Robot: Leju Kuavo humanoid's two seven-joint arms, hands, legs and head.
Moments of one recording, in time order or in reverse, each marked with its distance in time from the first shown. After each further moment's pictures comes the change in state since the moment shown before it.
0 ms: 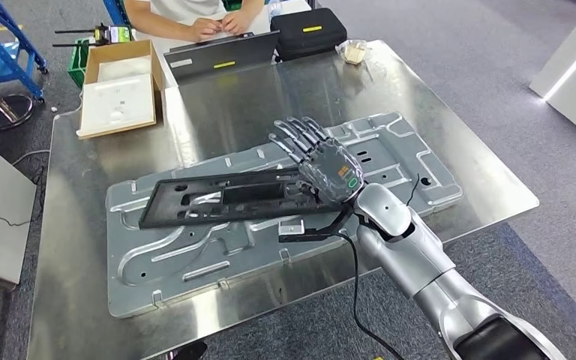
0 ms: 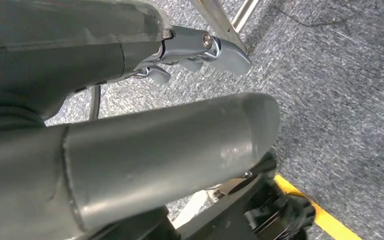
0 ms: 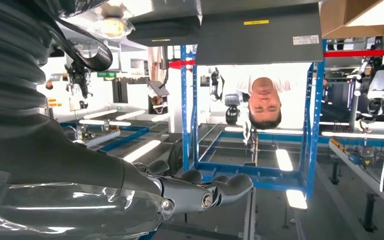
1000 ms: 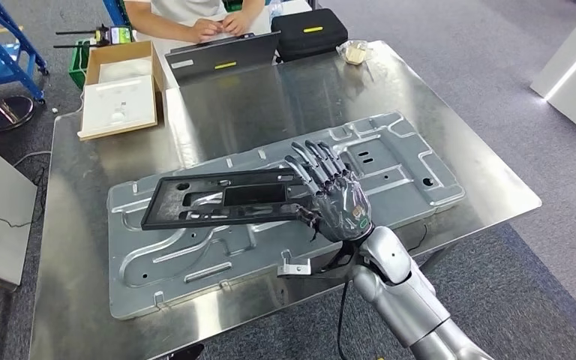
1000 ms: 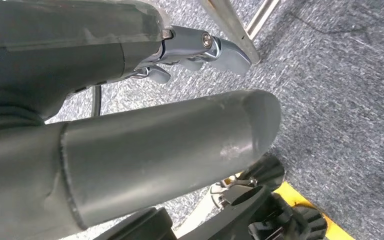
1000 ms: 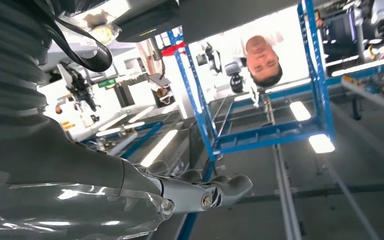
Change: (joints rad) left arm -0.003 0.003 0.000 0.000 0.013 0.019 0.045; right arm 0.247 0.044 -0.095 -0.198 -0.078 -0.189 -0.055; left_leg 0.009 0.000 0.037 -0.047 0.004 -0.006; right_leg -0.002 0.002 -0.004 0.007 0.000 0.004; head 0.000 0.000
